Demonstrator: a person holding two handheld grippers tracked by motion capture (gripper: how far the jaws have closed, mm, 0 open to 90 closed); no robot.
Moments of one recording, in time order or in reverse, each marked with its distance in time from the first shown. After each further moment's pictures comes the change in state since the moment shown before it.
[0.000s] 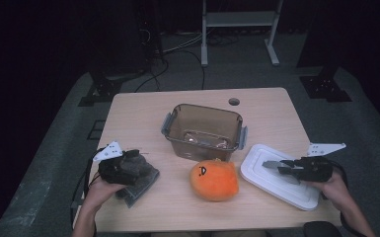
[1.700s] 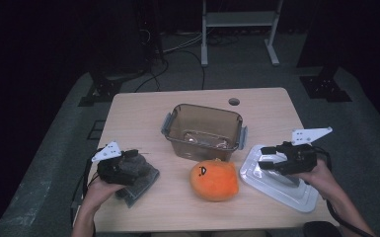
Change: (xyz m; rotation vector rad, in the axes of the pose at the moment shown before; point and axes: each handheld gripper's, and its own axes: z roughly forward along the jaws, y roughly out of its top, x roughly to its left) left arm 0.000 0.000 -0.003 -0.004 0.002 -0.003; right arm 0.054 0.085 0.012 -0.079 0.164 -0.118
